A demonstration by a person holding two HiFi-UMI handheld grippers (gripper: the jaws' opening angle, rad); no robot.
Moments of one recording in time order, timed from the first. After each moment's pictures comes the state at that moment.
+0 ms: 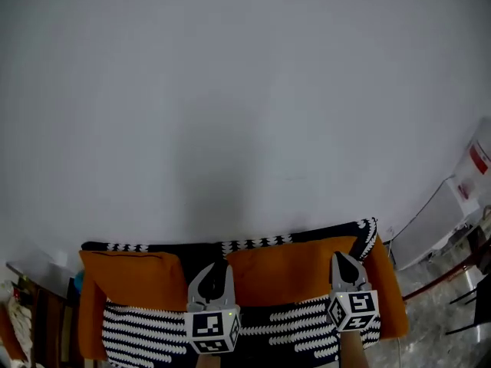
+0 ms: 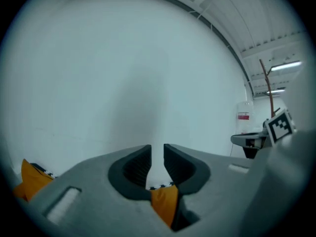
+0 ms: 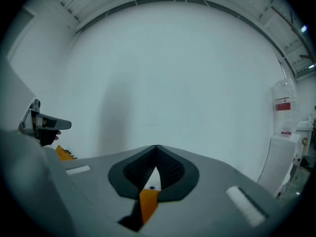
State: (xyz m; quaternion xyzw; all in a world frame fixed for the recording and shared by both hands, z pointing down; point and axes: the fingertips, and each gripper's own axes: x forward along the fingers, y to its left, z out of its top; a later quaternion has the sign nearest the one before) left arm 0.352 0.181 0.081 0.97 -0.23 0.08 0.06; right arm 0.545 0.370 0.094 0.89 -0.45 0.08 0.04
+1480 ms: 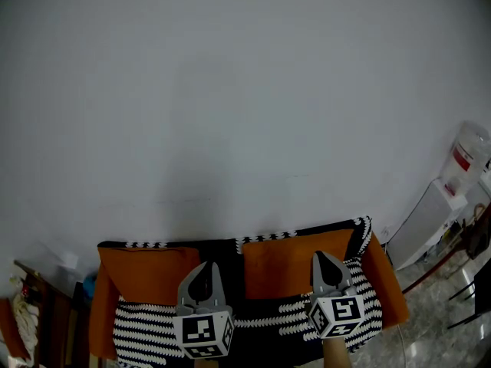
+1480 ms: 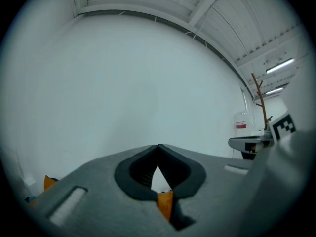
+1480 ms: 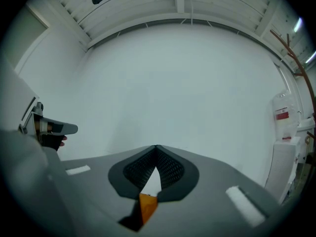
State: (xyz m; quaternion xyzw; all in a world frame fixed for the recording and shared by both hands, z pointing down) left arm 0.200 0.201 -0.010 0.97 -0.26 0.01 0.03; right arm 0.371 0.361 0.004 0.88 -0.47 0.00 0.00
